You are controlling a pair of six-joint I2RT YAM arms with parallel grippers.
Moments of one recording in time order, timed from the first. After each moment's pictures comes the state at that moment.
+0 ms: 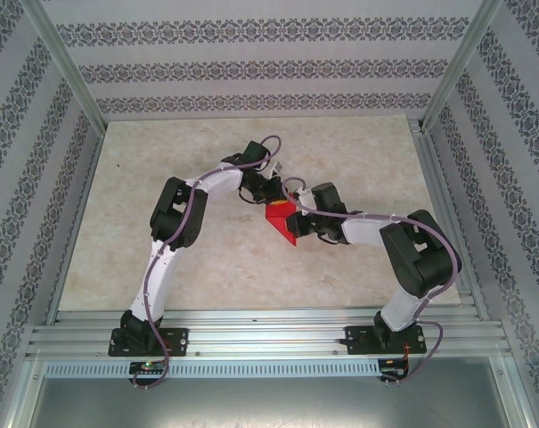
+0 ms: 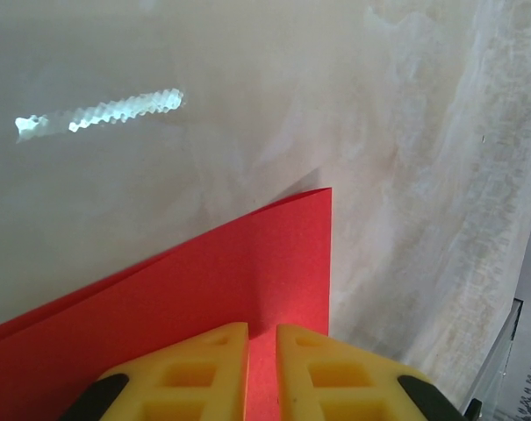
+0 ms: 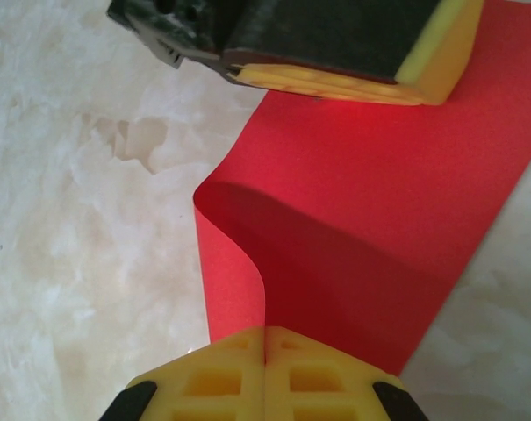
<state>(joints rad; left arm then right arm) -0.49 2.42 1.88 -0.54 0.67 -0.56 0.44 1.73 0.77 0.12 -0.44 0.22</state>
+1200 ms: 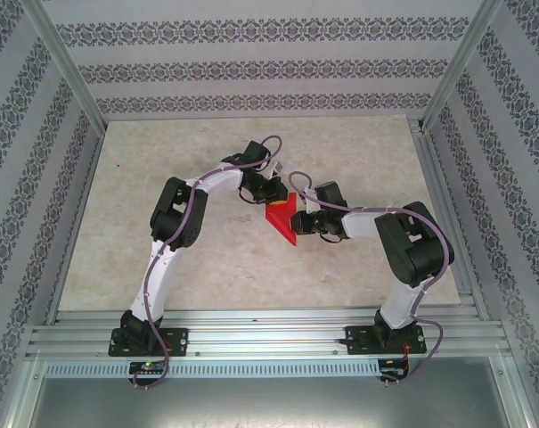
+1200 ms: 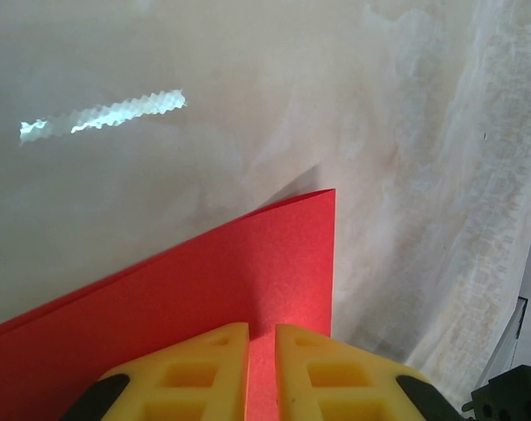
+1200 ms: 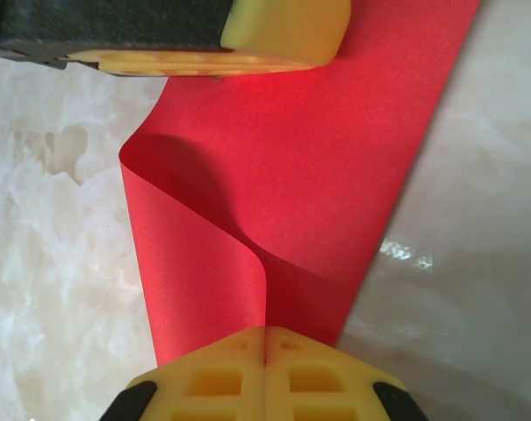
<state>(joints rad) -0.50 2.42 1.88 -0.54 0.67 -0.55 0.40 1.79 0.80 0.09 -0.45 0.30</state>
